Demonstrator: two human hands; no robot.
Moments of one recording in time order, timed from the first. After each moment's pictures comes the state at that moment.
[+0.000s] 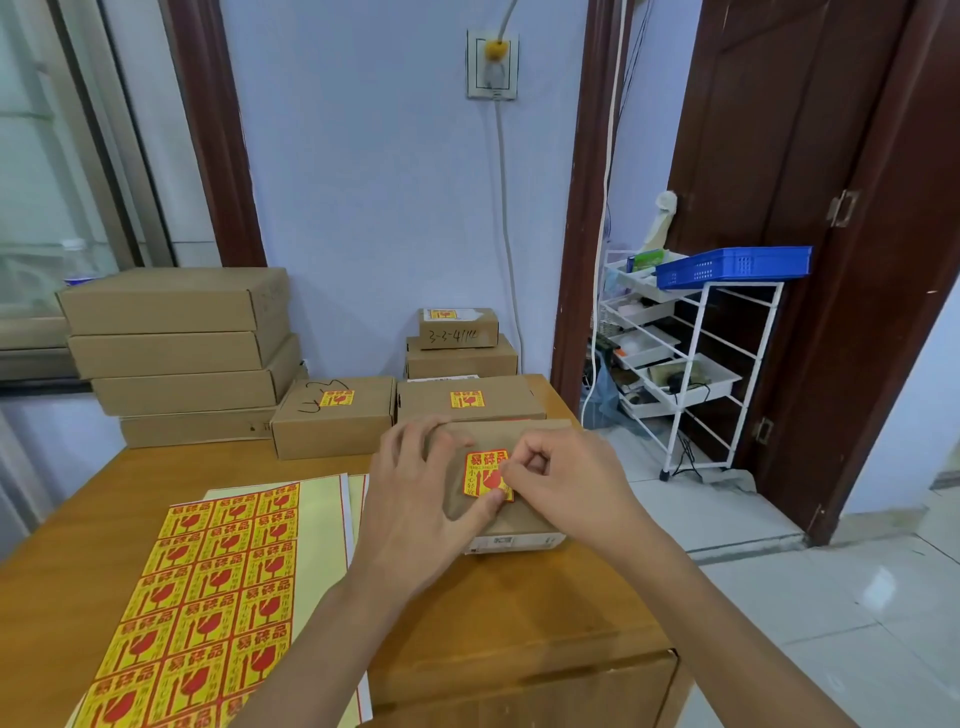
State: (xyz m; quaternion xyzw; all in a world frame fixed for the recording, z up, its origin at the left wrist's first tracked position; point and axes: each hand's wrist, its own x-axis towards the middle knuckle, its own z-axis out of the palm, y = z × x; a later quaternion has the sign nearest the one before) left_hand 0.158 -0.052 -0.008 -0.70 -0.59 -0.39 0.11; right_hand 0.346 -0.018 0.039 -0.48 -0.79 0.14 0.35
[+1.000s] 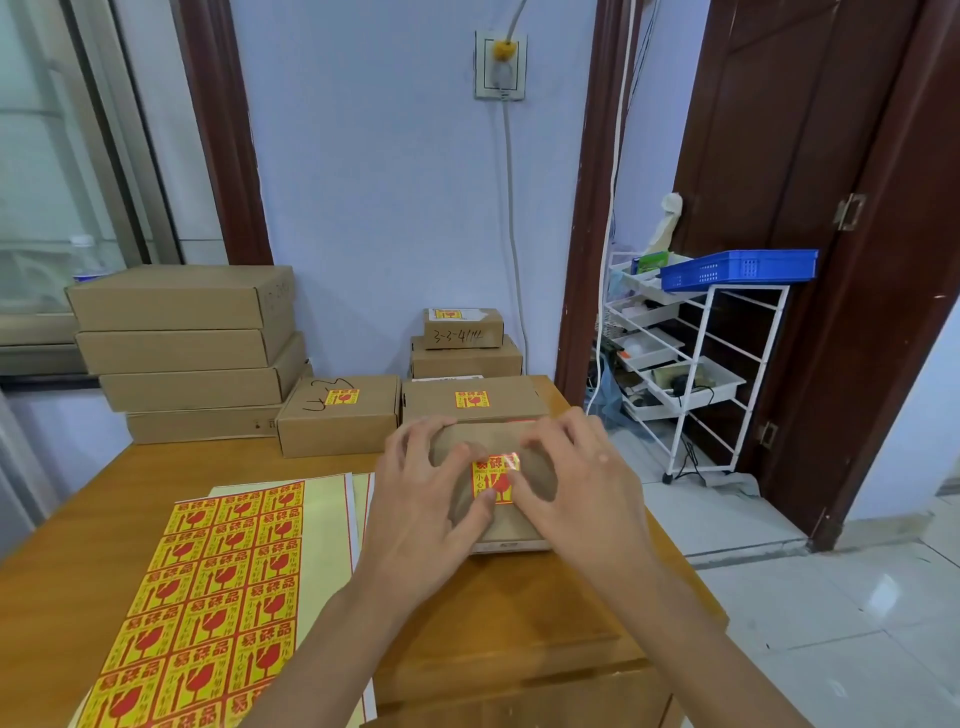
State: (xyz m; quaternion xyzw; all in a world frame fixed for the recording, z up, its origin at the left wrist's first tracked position) left_hand 0.160 -0.060 -0.012 -0.70 -0.58 -0.41 0.10; right_hand 0.348 -0.032 0.021 -0.45 -0.80 -0.07 0.39
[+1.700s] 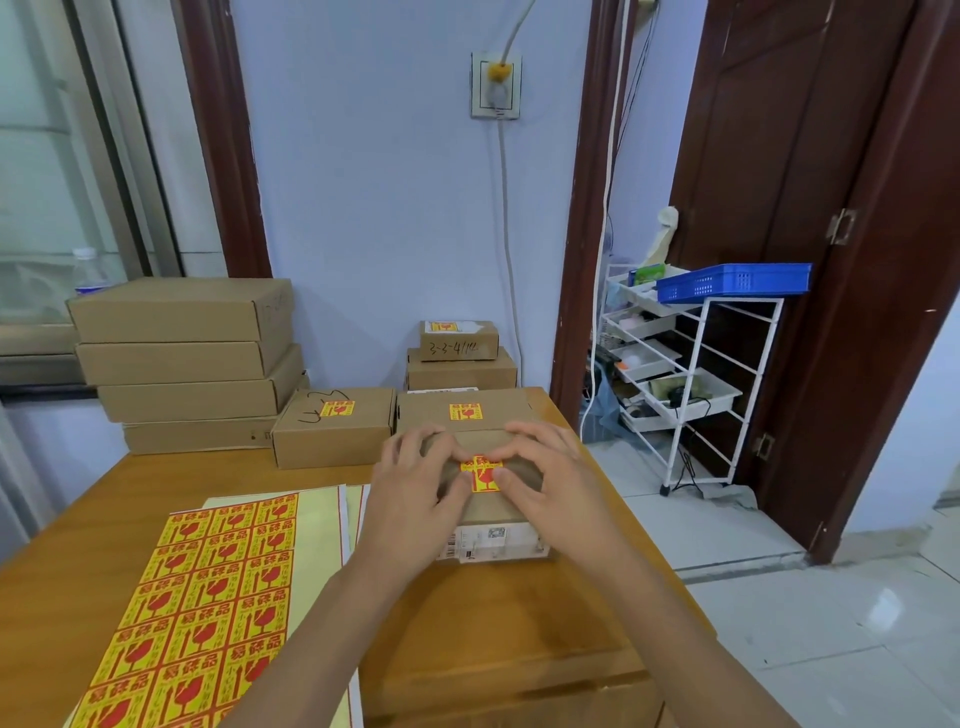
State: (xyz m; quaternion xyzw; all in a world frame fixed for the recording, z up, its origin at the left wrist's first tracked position) left_hand 0.156 -0.031 -0.006 -0.68 -0.61 -0.41 0.02; right_hand 0.348 0.012 0.007 -0.40 -0.81 0.15 0.41
